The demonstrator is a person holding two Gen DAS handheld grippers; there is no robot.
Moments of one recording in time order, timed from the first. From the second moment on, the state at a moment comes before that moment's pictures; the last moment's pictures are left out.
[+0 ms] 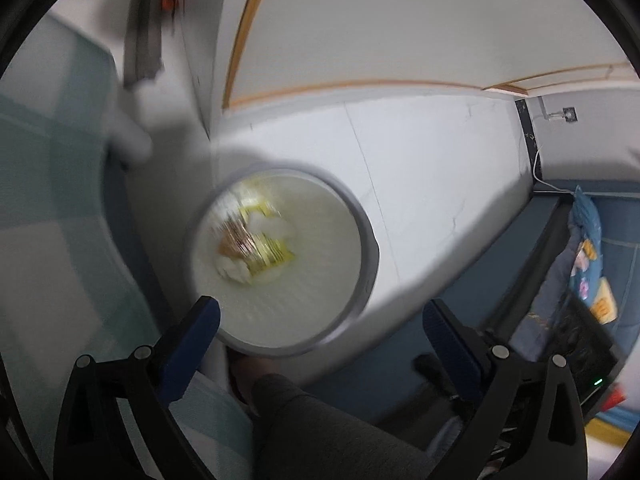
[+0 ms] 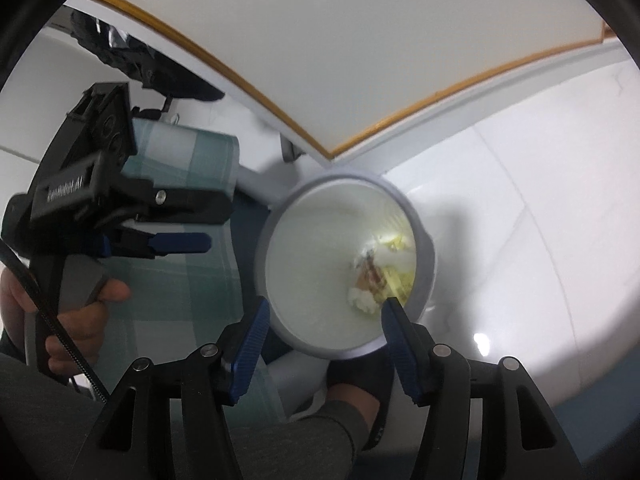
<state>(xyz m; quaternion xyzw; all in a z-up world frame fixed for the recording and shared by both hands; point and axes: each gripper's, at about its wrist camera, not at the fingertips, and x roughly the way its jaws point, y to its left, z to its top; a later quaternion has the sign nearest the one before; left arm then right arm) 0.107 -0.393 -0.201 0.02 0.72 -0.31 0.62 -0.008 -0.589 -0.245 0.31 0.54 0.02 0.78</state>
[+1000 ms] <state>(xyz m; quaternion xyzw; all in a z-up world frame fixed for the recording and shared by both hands) 0.069 -0.155 0.046 -0.07 0.33 -0.18 0.92 -0.015 -0.458 0.032 0.09 0.24 0.03 0.97</state>
